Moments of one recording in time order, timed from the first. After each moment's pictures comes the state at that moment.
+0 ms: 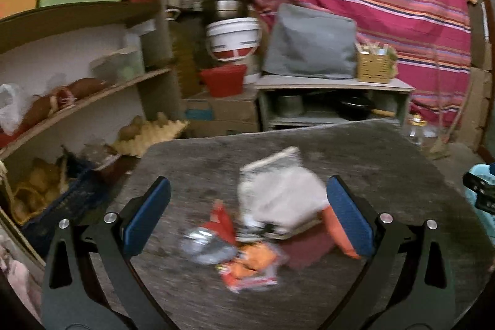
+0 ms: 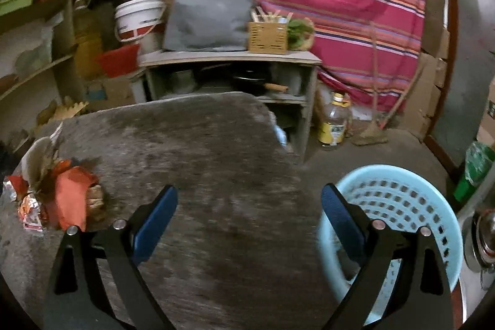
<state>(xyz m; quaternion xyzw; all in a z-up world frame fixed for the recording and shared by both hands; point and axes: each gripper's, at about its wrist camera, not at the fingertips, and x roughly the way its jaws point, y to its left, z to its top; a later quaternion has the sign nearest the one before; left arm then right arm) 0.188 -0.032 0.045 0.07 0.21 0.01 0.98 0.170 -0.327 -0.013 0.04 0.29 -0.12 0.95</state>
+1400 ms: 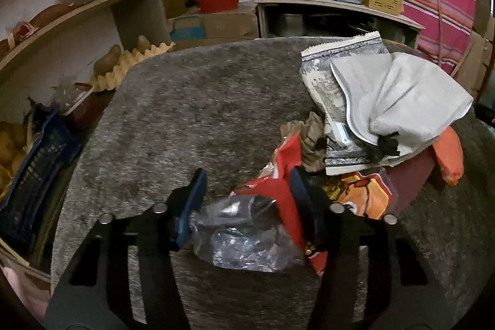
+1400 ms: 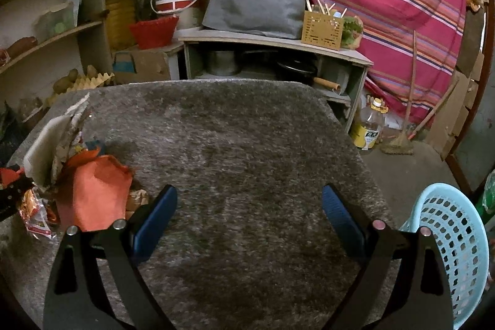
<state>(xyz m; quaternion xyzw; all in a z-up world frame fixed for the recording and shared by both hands) 0.259 0.046 -0.058 0.07 0.37 -0.04 0.92 0.228 -0.262 -0.032 0.01 0.32 -0.07 0.94</state>
